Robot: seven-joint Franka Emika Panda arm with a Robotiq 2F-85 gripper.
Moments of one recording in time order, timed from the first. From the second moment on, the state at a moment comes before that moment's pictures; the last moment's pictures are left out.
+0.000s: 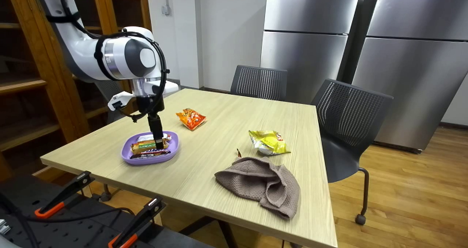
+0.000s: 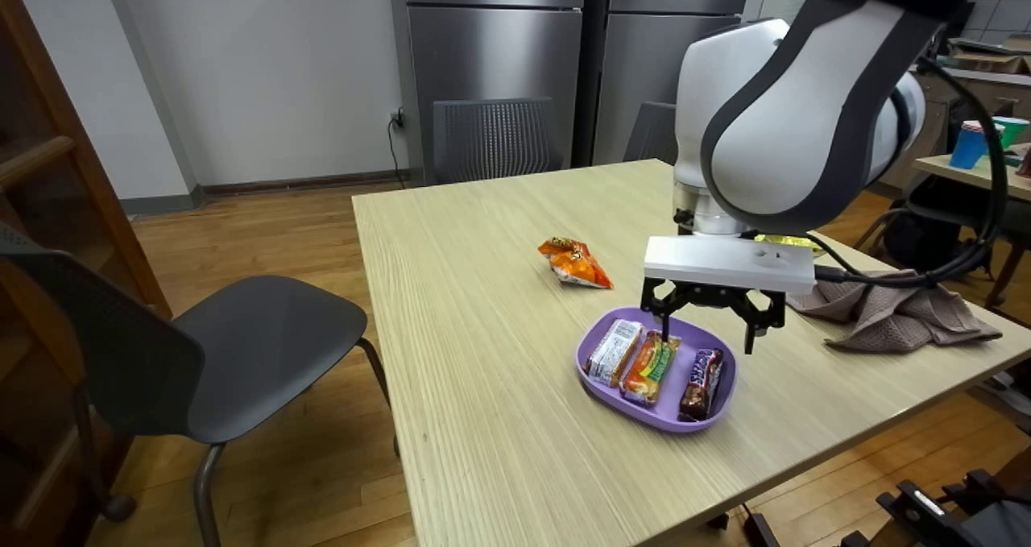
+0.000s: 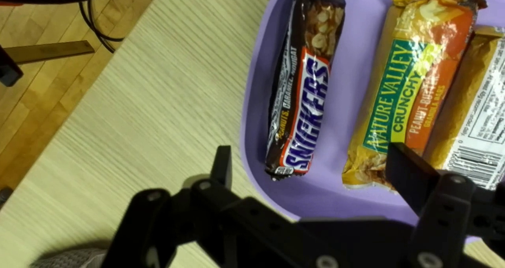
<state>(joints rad) 0.38 0.44 -0.19 -2.45 -0.11 2.77 1.01</state>
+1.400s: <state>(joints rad) 0.19 0.42 -0.23 -2.40 -0.11 2.78 0.96</state>
